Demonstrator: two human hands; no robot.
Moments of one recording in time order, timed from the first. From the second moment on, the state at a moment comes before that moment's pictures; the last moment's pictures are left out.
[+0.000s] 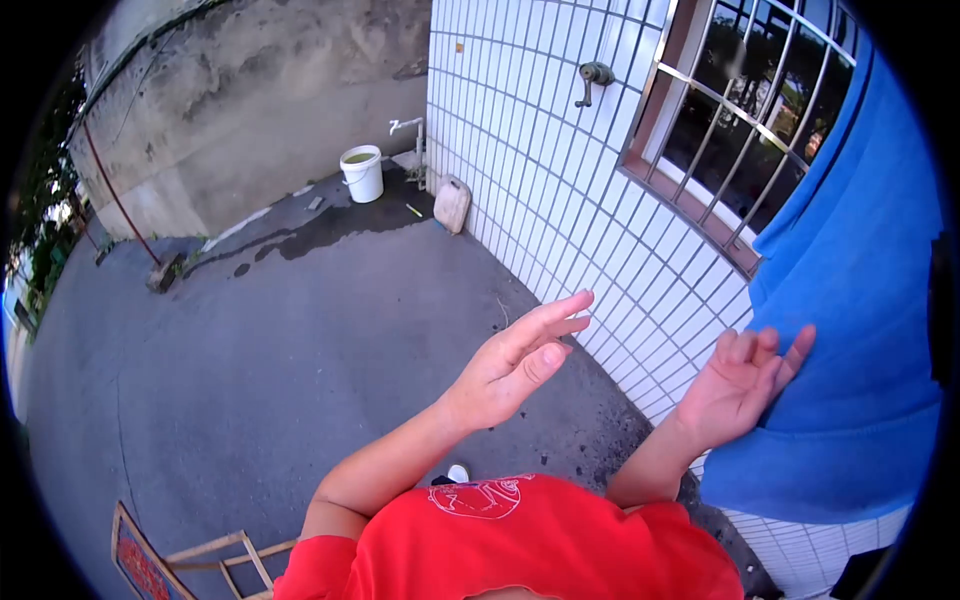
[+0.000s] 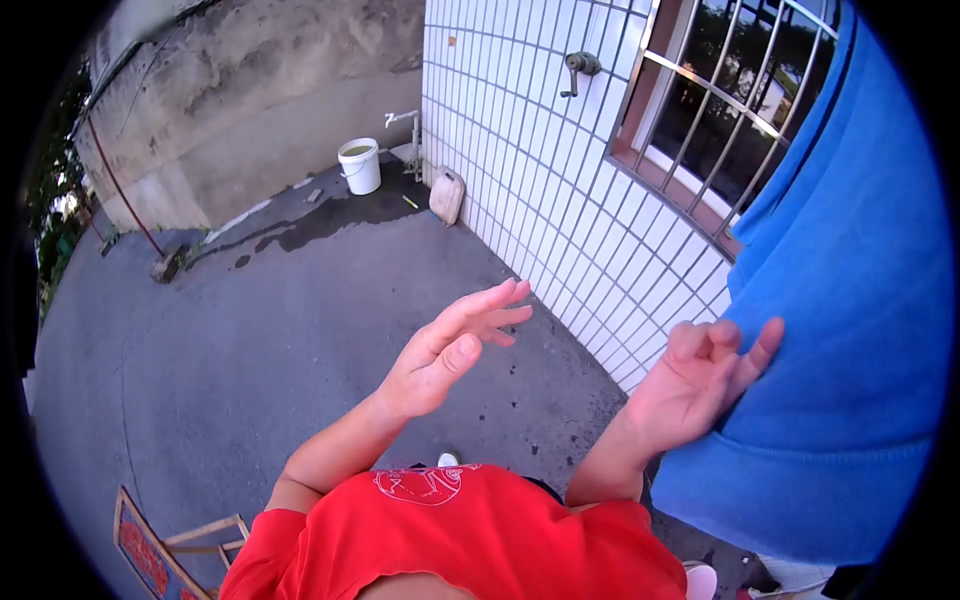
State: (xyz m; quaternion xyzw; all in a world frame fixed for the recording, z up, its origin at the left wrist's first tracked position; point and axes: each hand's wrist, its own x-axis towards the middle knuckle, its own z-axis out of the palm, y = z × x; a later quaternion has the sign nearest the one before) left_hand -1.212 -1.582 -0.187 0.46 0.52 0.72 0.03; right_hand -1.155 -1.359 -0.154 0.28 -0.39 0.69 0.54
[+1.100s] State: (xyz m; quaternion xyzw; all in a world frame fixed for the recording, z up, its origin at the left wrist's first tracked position) left_hand -1.995 -1.339 -0.240 0.18 0.27 0.85 0.43; right_hand -1.767 -1.296 -0.241 -0.16 -0.71 0.52 0.44
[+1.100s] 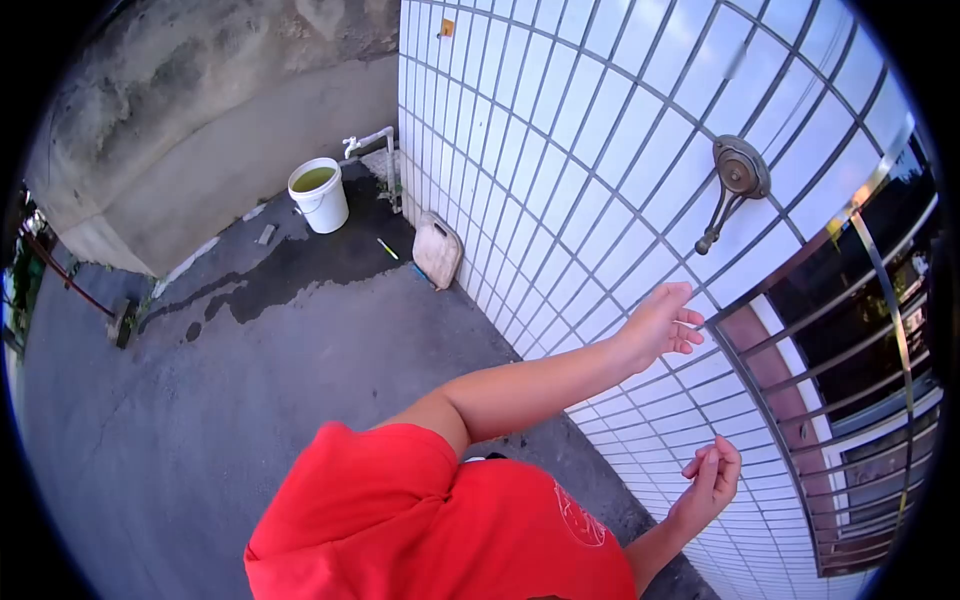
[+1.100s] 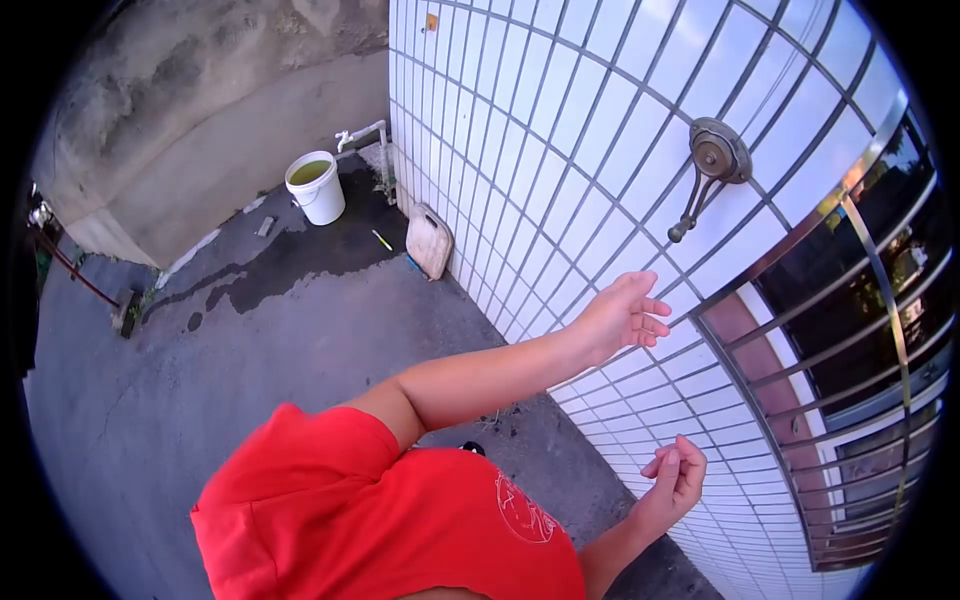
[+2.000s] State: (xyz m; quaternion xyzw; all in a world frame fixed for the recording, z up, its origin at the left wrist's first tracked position) left_hand -2.170 -1.222 -0.245 0.04 0.07 0.85 0.52; right_hand -1.908 -1.255 -0.228 -0.28 -0.76 0.48 0.33
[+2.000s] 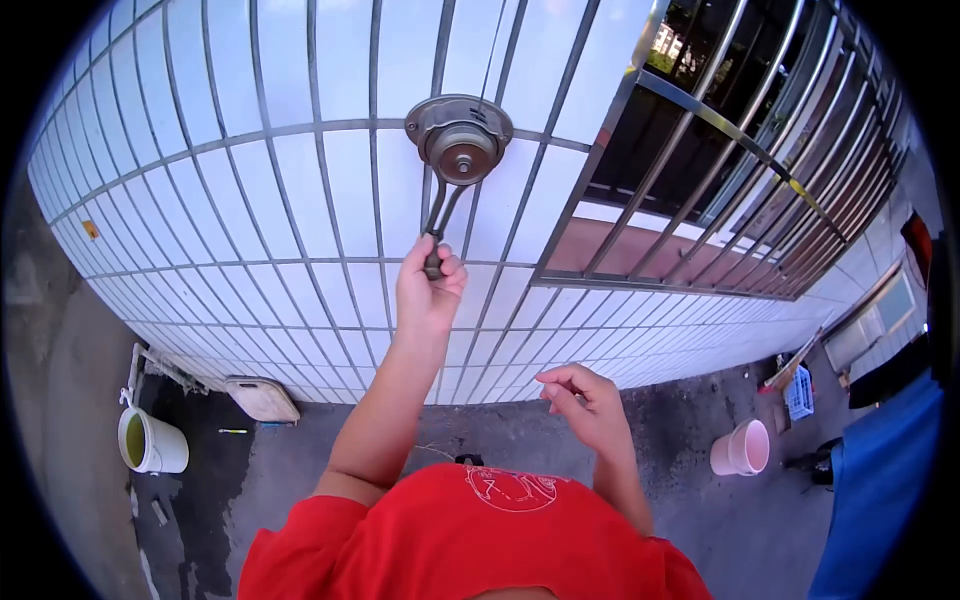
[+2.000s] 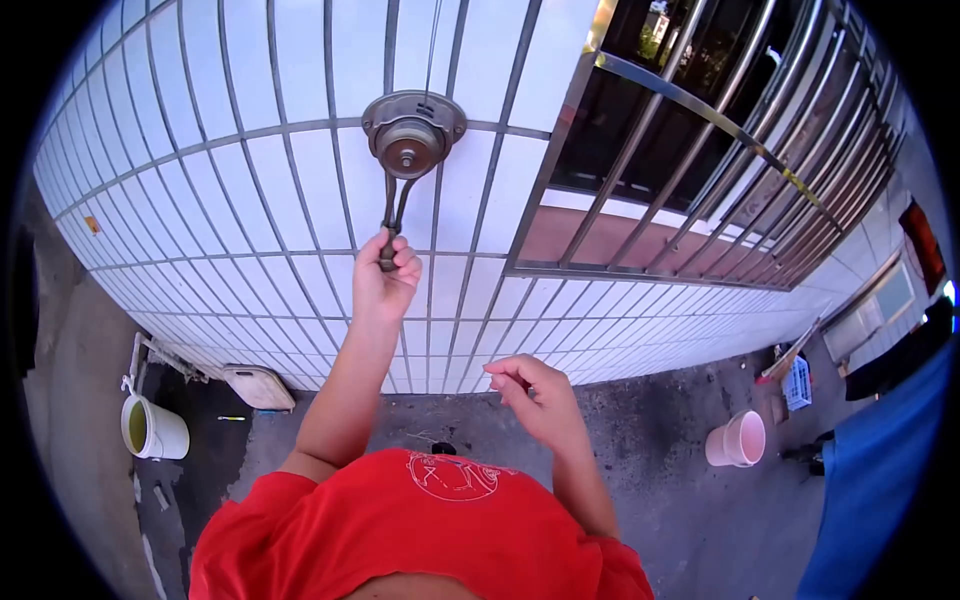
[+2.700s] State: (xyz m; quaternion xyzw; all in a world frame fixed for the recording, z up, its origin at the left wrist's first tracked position) left_hand -2.177 -1.221 -0.057 0.38 0.55 0.72 -0.18; right_hand -1.886 -1.274 -0.230 -0.27 -0.84 0.37 0.28
